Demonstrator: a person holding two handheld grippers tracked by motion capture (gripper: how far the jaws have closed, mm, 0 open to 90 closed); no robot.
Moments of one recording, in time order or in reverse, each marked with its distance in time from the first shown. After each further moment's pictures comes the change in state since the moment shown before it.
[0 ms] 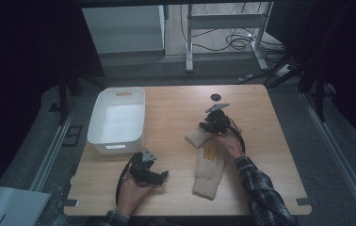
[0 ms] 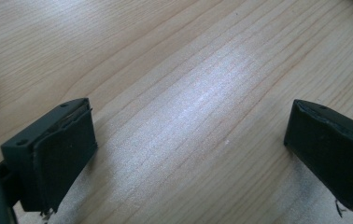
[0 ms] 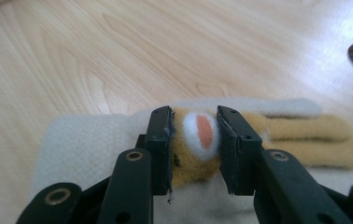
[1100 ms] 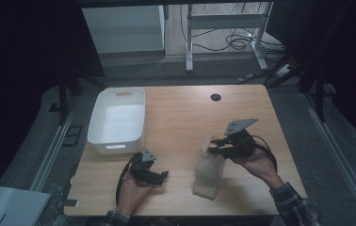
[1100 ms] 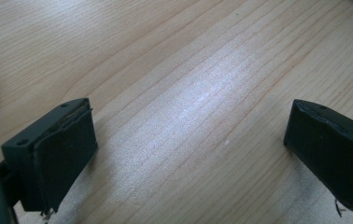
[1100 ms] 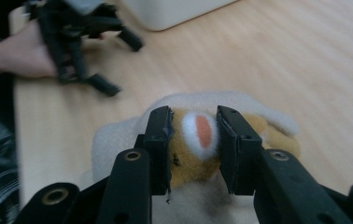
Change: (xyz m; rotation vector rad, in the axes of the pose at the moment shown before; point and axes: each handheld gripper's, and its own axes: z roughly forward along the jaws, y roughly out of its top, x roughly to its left) left arm 0.000 0.000 0.000 -0.007 0.000 -0.008; right arm 0.059 -0.022 -0.153 -0.041 0.349 -0.188
